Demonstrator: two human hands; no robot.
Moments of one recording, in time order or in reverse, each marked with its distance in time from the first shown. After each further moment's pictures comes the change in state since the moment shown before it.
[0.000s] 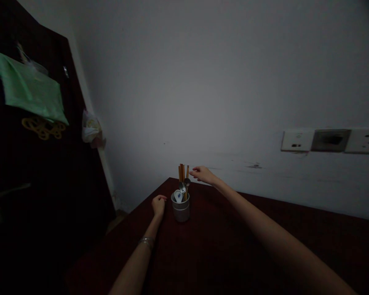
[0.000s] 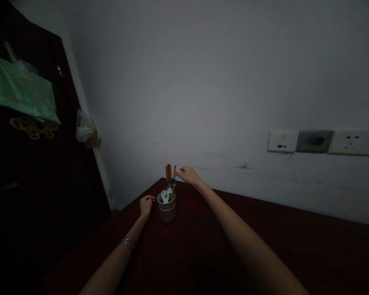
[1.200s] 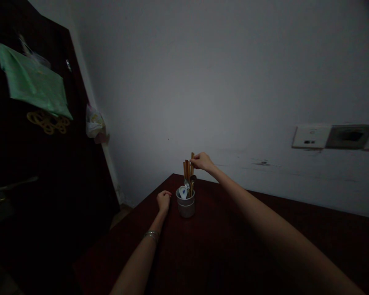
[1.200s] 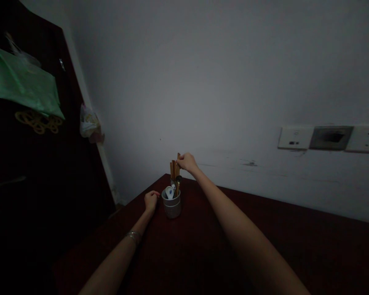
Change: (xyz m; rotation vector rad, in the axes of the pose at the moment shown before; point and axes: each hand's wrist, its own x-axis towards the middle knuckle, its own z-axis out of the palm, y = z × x) left_hand -0.002 0.001 0.002 -0.036 -0.027 0.013; right_hand 0.035 -0.026 0.012 -0.199 0.139 -0.089
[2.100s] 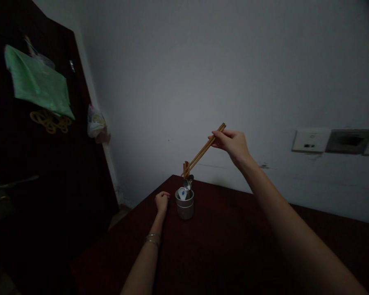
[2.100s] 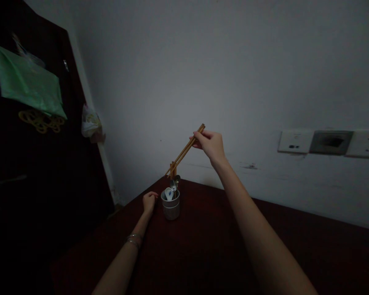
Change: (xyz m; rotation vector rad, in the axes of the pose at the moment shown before) left_hand 0.003 -0.004 0.000 -0.080 0.042 -0.040; right_hand -0.057 -0.056 -0.112 0.696 0.318 -0.186
